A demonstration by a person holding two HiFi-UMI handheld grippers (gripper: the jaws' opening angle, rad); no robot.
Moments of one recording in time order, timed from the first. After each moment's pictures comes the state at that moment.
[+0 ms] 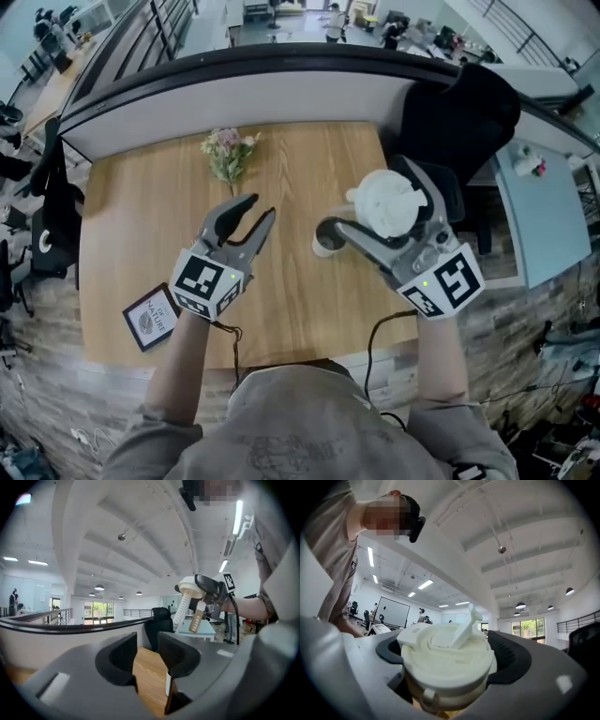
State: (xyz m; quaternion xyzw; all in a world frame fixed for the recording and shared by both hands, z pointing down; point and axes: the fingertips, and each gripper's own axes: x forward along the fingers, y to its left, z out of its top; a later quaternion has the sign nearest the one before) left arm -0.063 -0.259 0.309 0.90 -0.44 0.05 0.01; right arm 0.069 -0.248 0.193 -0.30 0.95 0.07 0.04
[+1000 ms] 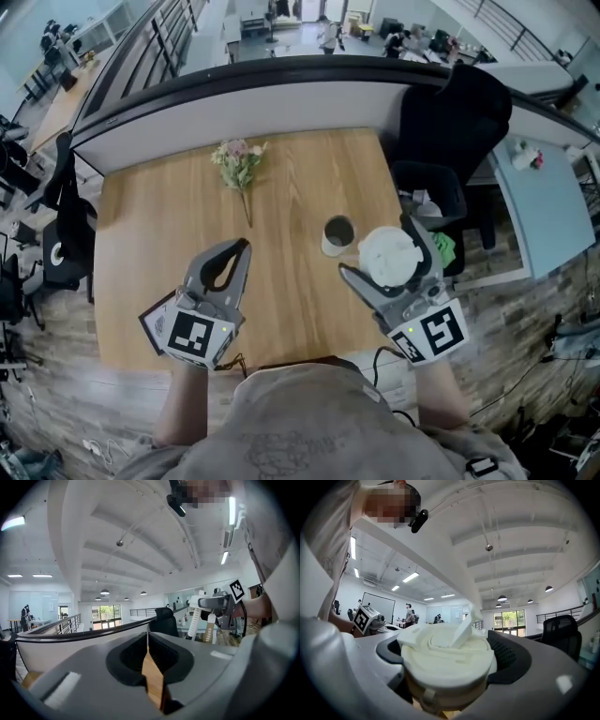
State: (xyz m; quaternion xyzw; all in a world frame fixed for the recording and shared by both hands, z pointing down) left arm -0.103 -0.169 0.265 0.87 -0.48 0.08 -0.03; right arm 0.079 -0.170 0.220 -0.40 0.92 0.02 0.01
